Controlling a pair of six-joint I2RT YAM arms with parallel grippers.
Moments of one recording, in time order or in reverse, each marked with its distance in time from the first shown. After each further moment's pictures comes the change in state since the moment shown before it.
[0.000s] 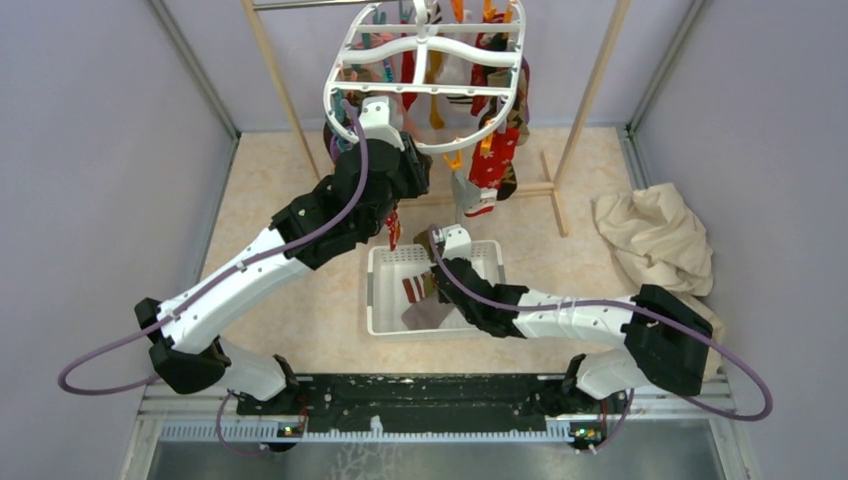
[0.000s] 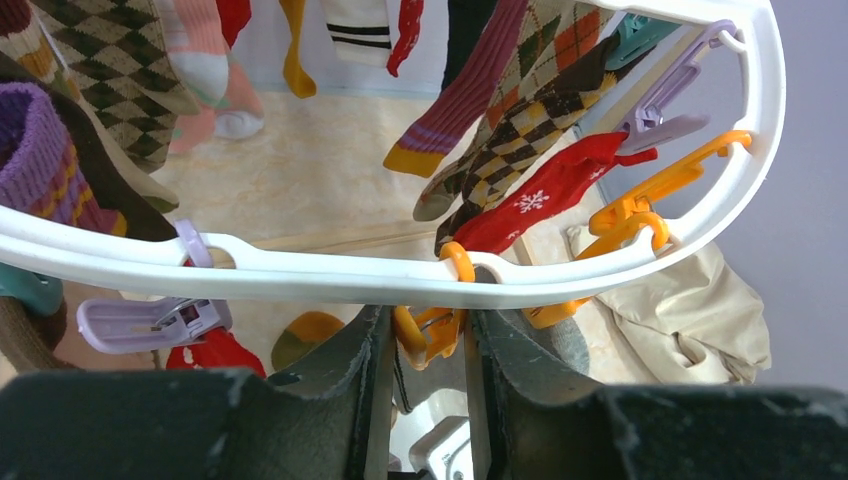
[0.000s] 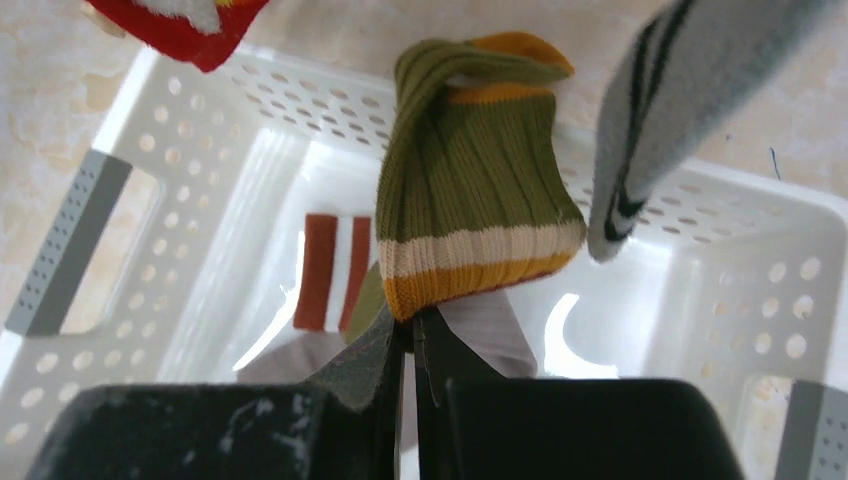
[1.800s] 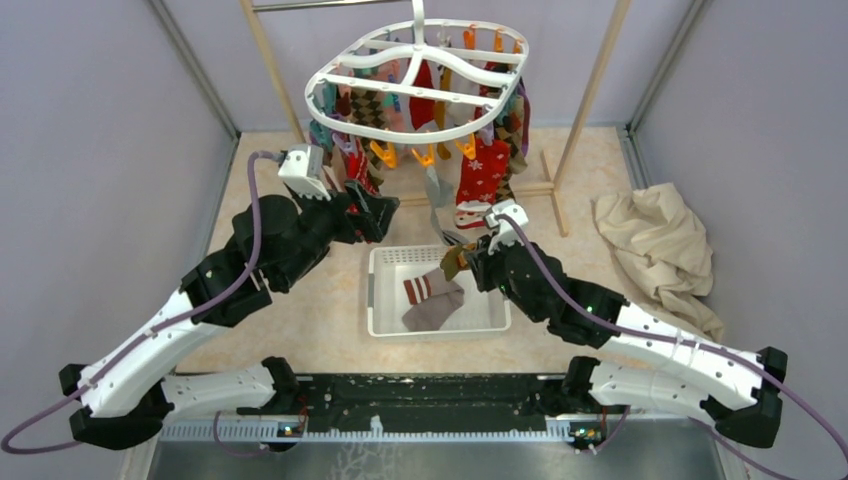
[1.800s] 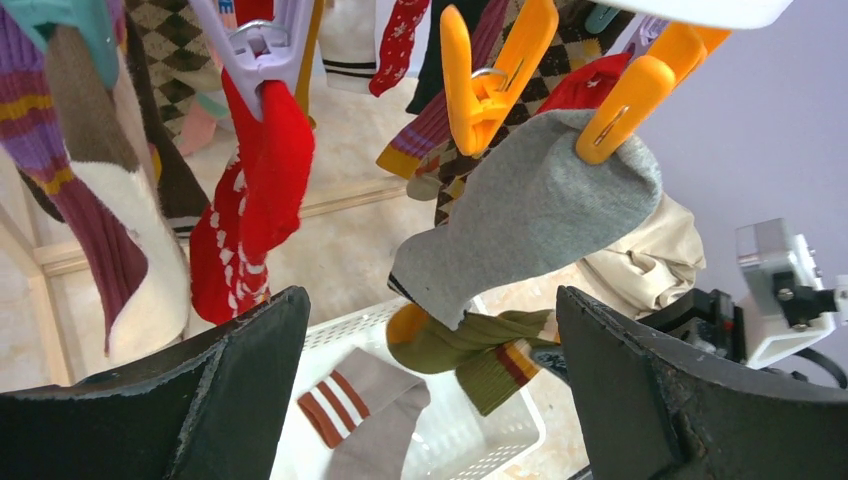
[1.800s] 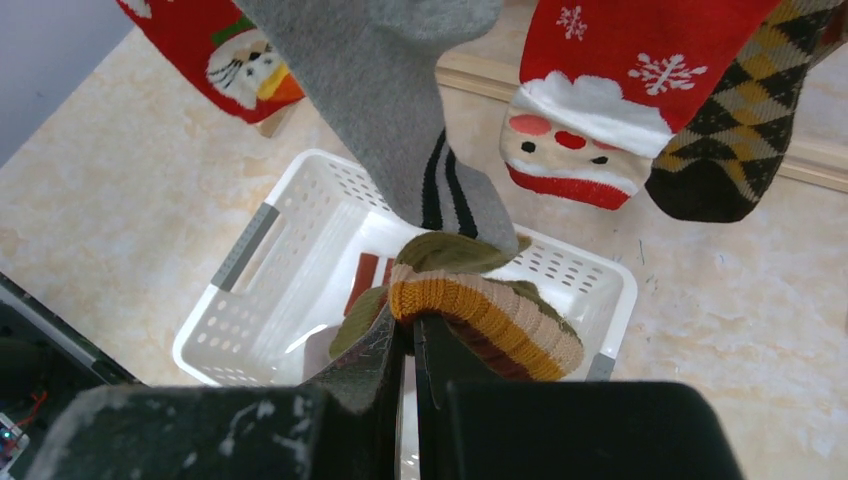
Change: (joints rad) left arm 0.005 -0.449 -0.349 0.011 0.168 0.044; right arm 0.000 -0.518 0.157 -0.435 -0.068 -0.141
